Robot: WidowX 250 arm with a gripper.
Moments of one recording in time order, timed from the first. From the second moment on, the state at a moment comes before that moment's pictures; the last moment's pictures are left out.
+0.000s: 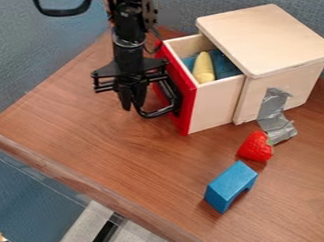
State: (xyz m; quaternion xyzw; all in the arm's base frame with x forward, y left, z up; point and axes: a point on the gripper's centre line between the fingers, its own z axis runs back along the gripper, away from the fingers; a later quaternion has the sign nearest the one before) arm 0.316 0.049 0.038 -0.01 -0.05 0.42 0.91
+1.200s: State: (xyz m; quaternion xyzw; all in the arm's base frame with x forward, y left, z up) arm 0.299 0.053 0.034 -0.01 -0.04 0.46 0.89
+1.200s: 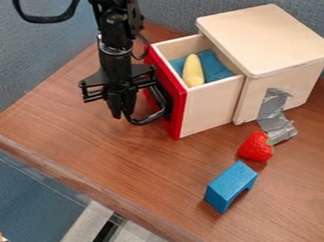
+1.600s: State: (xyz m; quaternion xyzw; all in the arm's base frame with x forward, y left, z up) arm 0.294 0.054 0.035 0.00 -0.03 0.46 0.89
